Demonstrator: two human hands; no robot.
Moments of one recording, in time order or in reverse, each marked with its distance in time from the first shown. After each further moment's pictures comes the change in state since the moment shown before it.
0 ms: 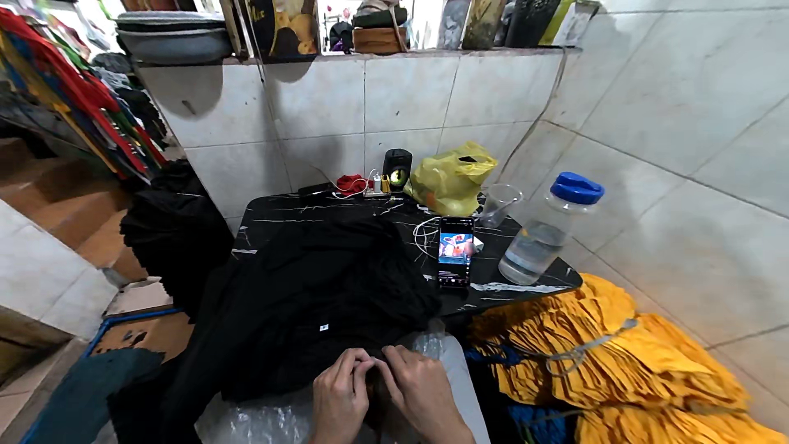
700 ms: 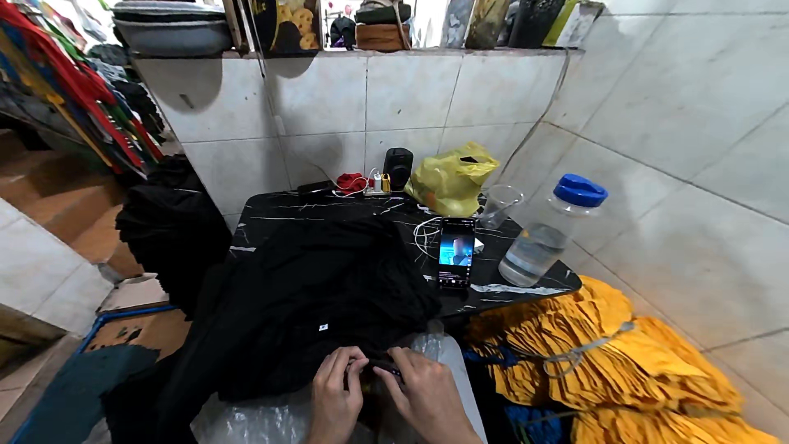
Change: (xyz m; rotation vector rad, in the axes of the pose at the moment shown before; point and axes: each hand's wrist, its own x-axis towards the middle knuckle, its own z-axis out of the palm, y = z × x) left_hand 0.001 -0.010 0.003 -0.134 0.029 -0.004; right_hand -0.002 0.003 -0.014 0.002 -0.023 0.000
